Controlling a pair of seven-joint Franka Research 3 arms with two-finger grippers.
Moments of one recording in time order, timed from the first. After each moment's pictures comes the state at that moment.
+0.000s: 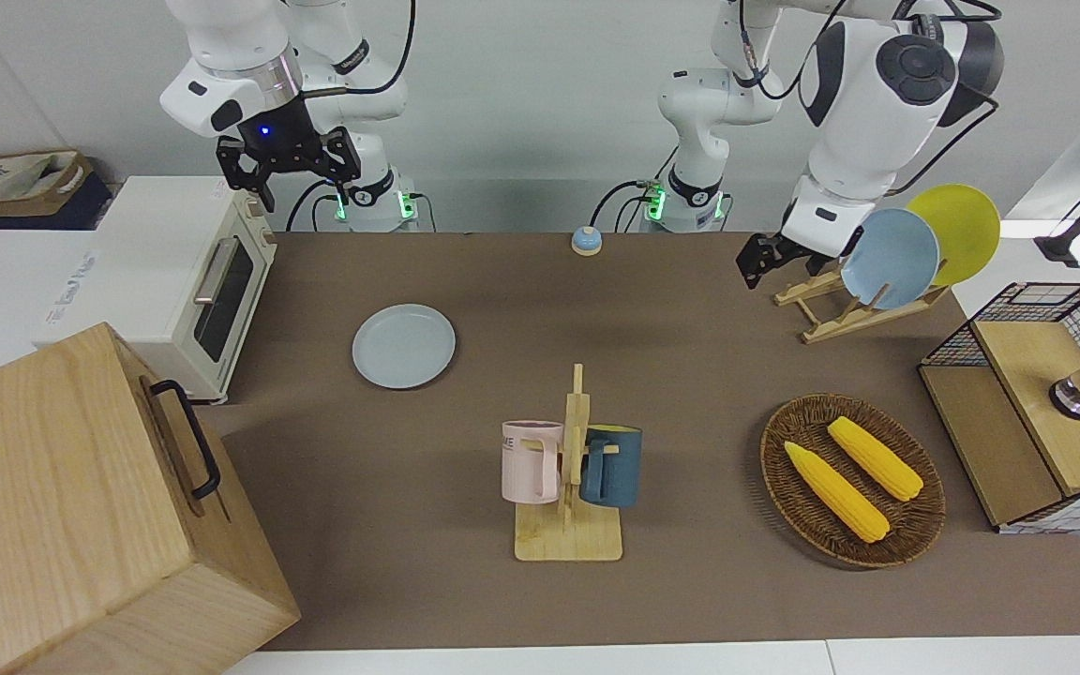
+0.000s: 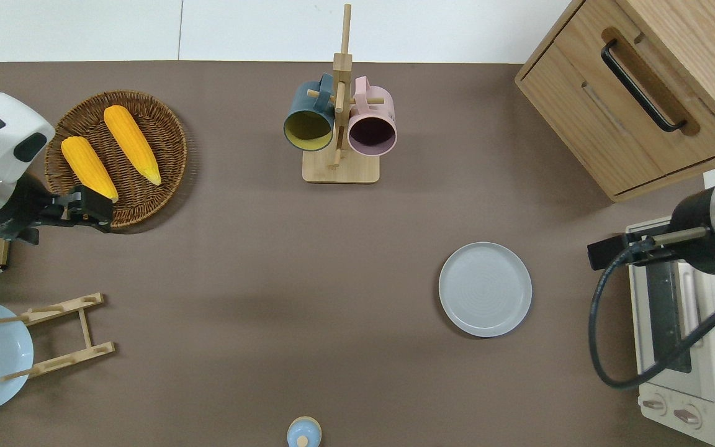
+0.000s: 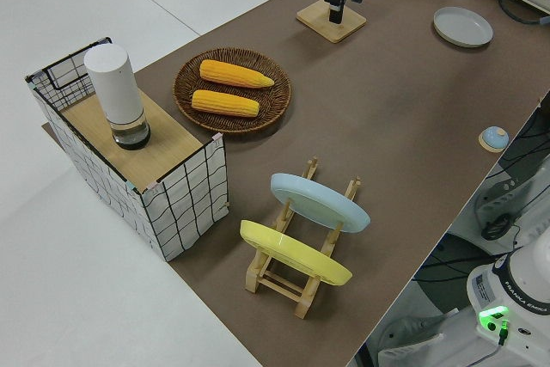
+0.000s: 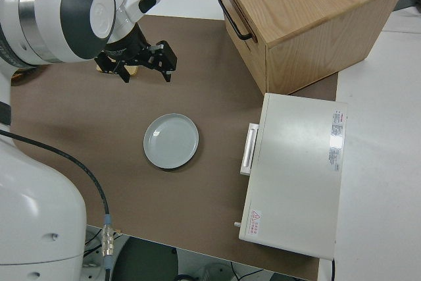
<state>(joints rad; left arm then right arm) 0.06 0.12 -0.11 -1.50 0.04 1.49 -0.19 0.02 -0.01 0.12 -1.48 0.00 1.39 0.03</state>
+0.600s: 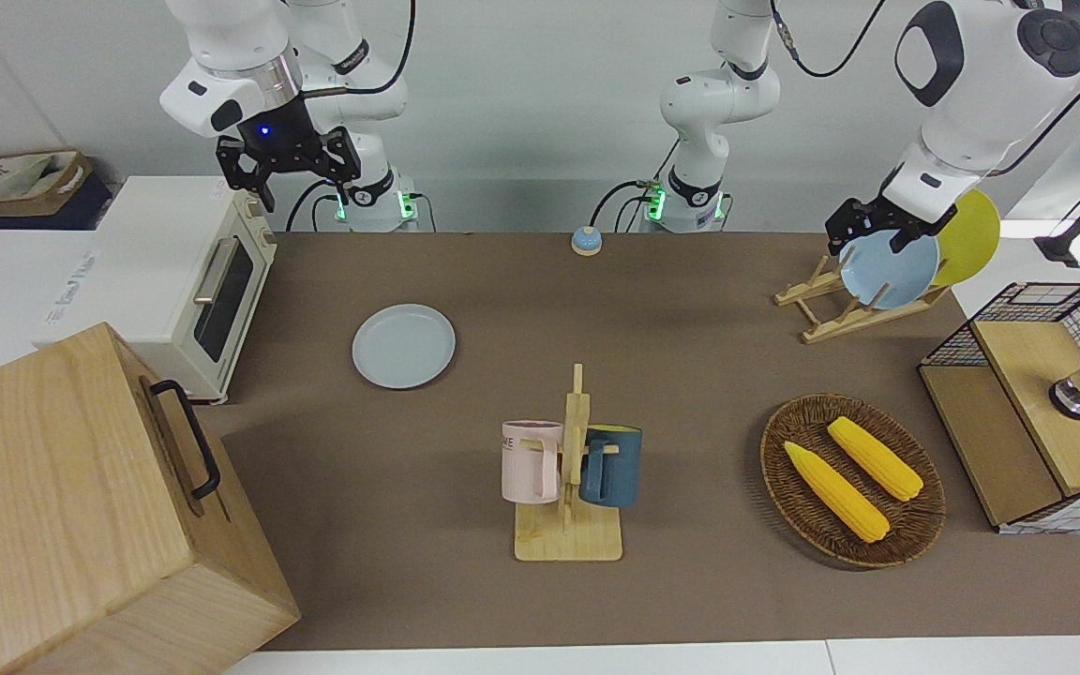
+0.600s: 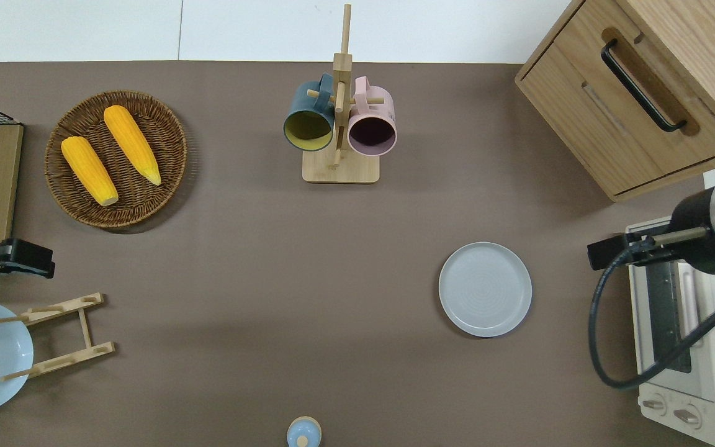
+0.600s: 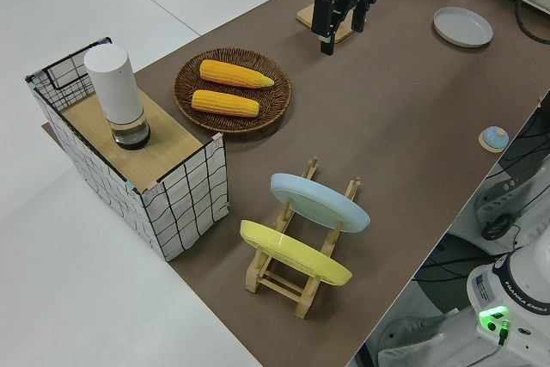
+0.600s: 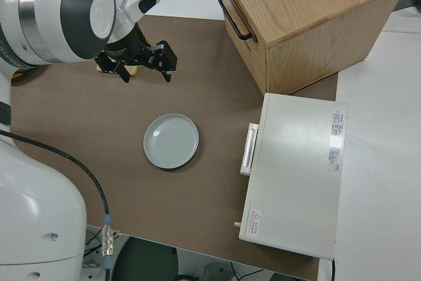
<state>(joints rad) 0.19 -0.03 -0.12 -1.68 0.03 1.50 0.08 0.02 -0.01 0.12 -1.48 0.00 1.39 0.03</state>
